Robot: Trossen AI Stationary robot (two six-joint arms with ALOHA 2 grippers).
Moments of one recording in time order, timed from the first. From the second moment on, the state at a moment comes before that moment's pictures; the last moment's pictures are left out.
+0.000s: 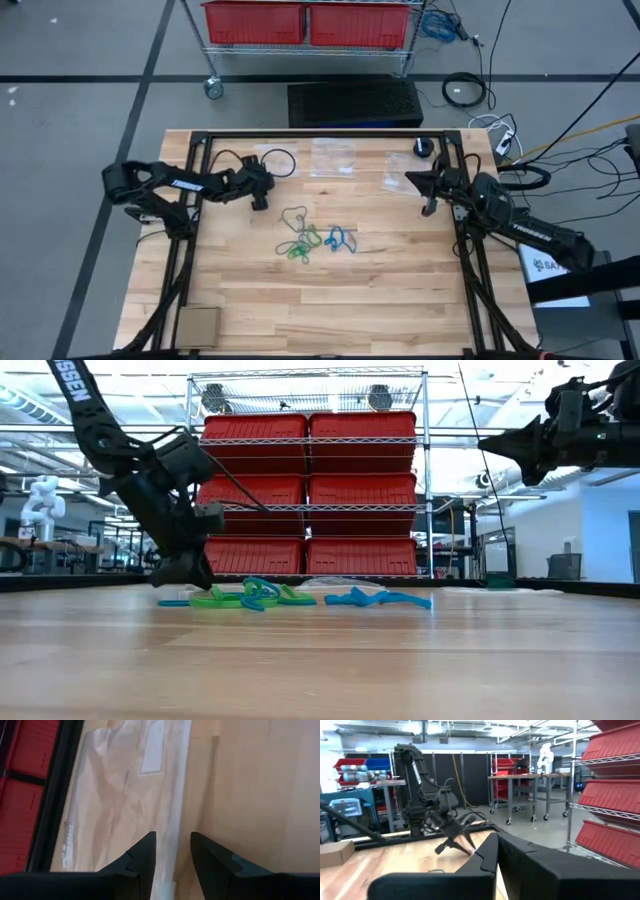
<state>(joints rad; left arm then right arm) 0.47 1.49 0.40 0.22 -0.30 0.52 -0.52 0.18 0.01 0.33 -0.19 0.09</state>
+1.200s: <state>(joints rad) 0.27 1.19 0.71 -0.10 -0.05 0.19 -0.33 0.80 0.45 0.20 -0.13 -0.04</state>
